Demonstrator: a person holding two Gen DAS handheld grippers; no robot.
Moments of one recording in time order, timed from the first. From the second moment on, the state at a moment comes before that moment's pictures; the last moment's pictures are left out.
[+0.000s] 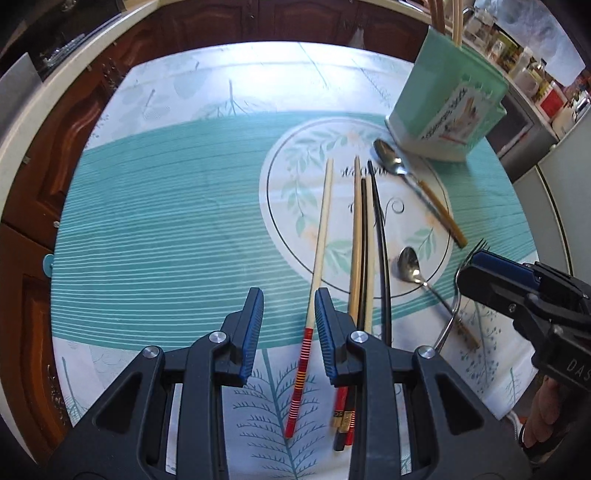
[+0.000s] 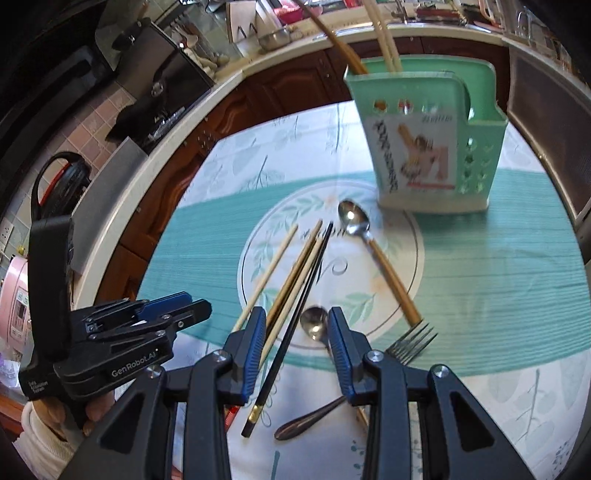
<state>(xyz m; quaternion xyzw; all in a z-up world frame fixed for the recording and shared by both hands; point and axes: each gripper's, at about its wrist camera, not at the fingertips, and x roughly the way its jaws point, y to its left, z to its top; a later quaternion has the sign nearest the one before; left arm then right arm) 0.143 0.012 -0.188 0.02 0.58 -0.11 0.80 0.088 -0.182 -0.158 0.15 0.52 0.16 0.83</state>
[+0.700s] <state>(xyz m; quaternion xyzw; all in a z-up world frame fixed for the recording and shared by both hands) 0.185 -0.046 -0.226 0.16 0.70 -0.14 0.68 0.081 -0.167 -0.195 0.15 0.56 0.18 0.80</state>
